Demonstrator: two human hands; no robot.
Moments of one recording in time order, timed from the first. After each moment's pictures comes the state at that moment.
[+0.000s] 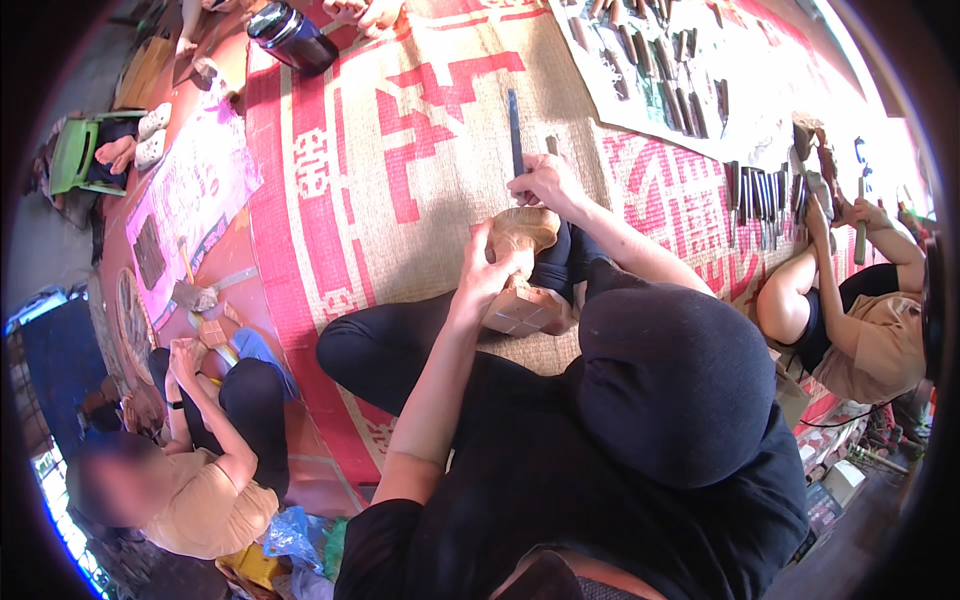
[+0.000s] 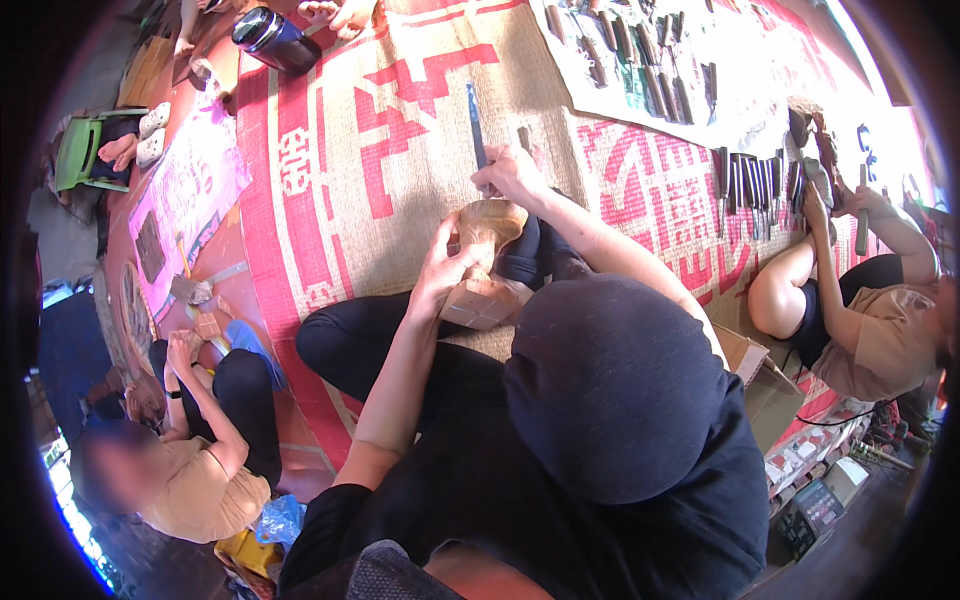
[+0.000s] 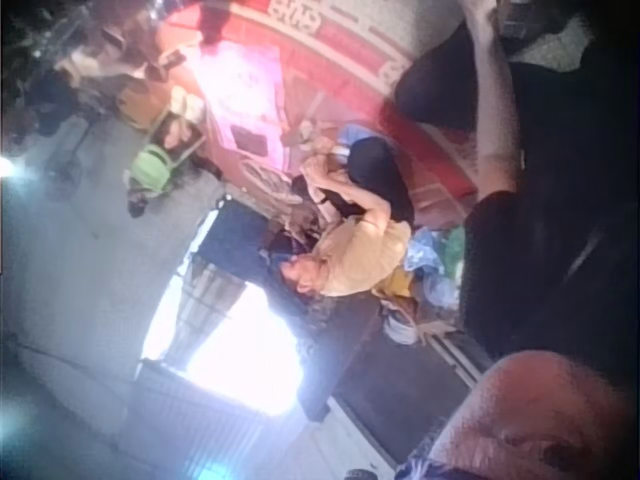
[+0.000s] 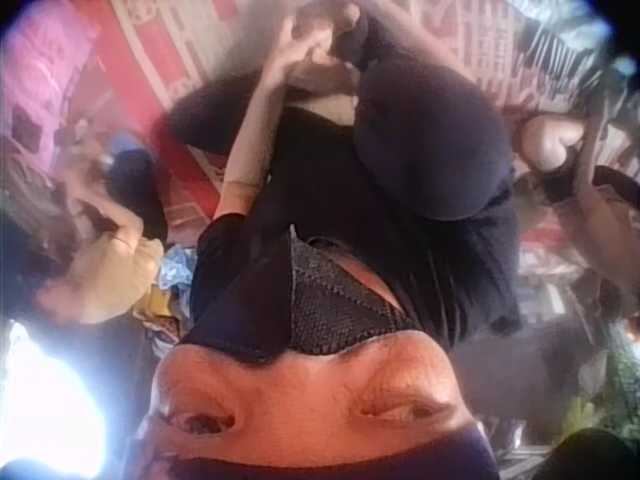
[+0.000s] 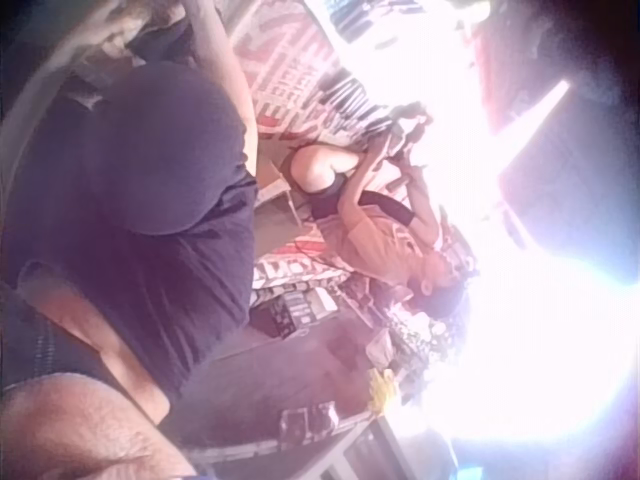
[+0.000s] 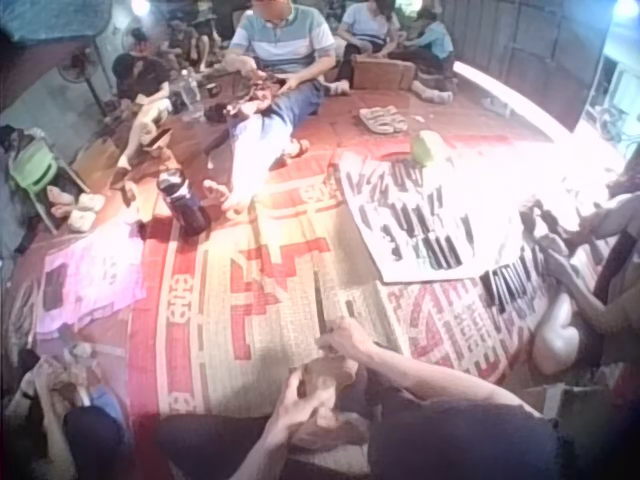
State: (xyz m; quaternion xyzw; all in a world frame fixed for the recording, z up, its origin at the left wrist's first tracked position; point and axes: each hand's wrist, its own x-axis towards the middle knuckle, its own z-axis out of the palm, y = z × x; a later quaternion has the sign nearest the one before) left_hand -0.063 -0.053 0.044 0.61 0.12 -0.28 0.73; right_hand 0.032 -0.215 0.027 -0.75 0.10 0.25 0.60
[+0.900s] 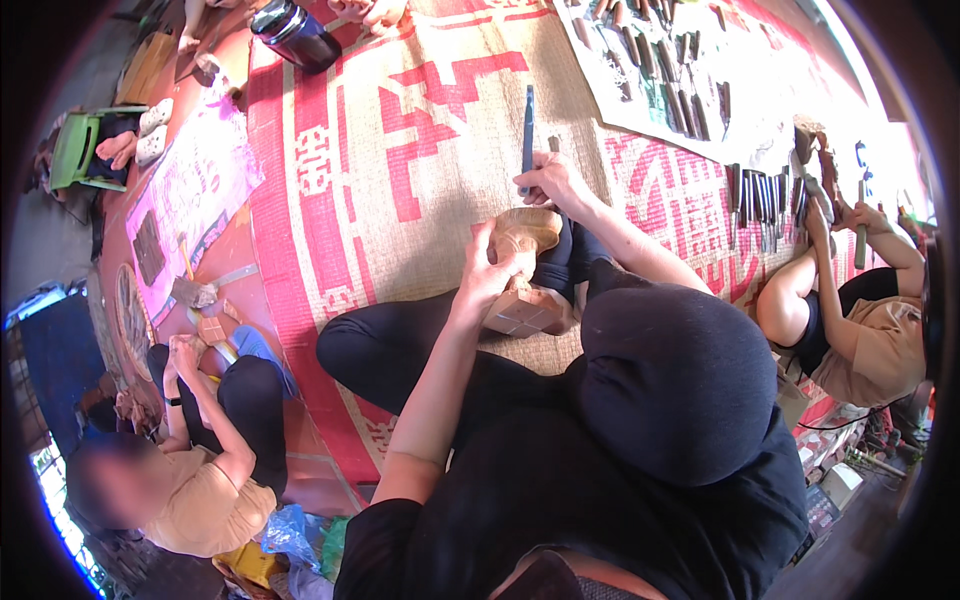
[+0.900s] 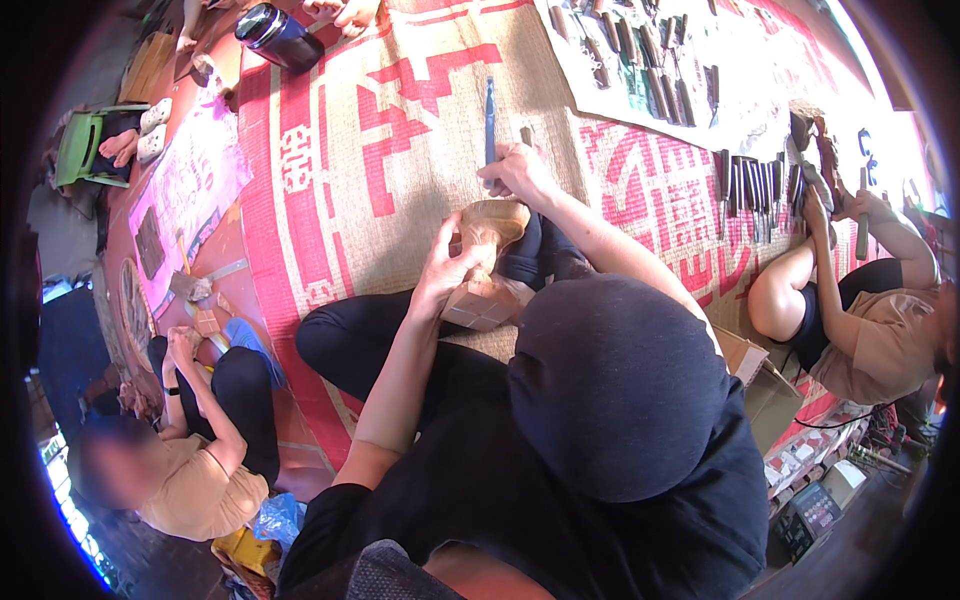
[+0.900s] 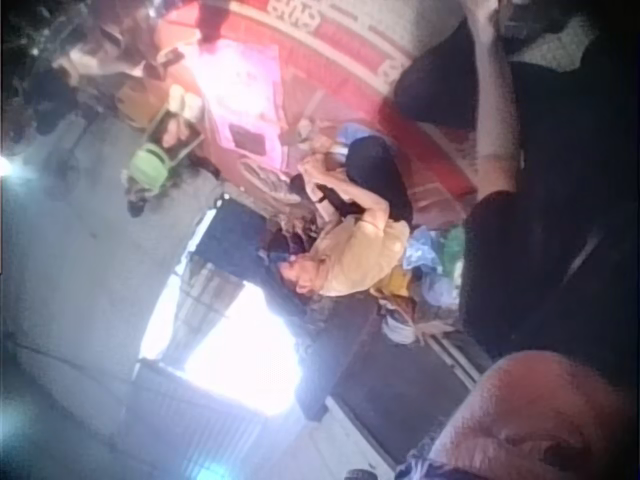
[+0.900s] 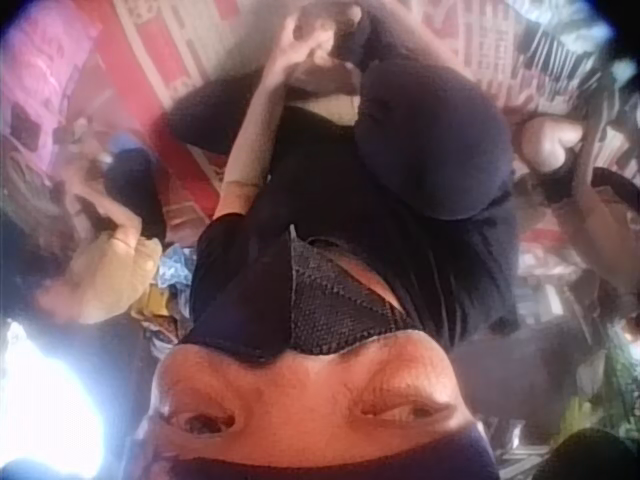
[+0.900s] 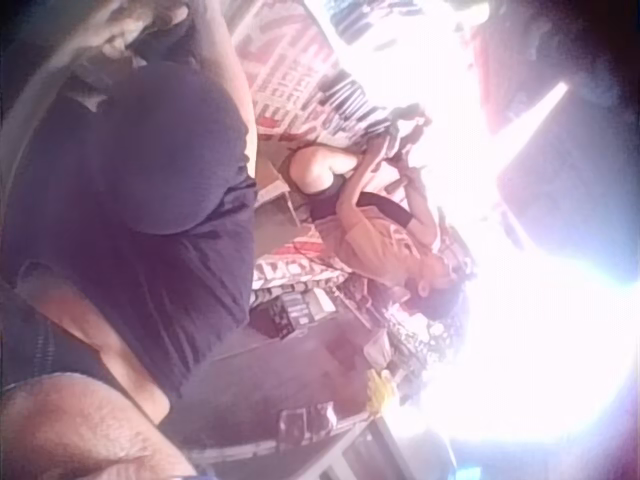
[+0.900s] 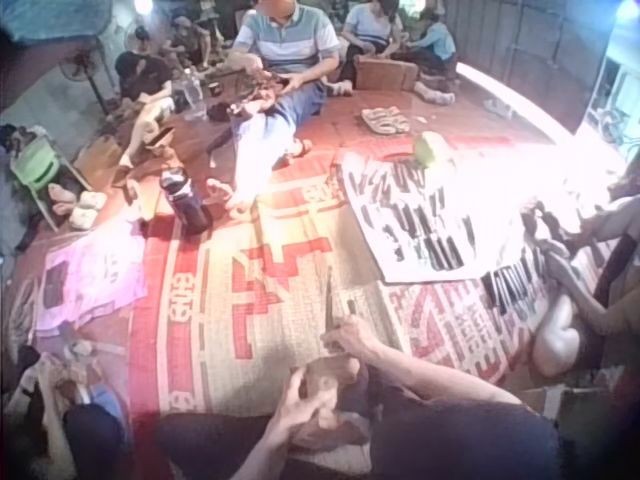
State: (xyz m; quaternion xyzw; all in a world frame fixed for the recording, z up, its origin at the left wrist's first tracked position) left_hand -0.070 -0.051 0.032 0.63 0.14 -0.29 0.70; right_hand 0.032 -0.224 0.028 -0.72 0.13 0.26 0.63
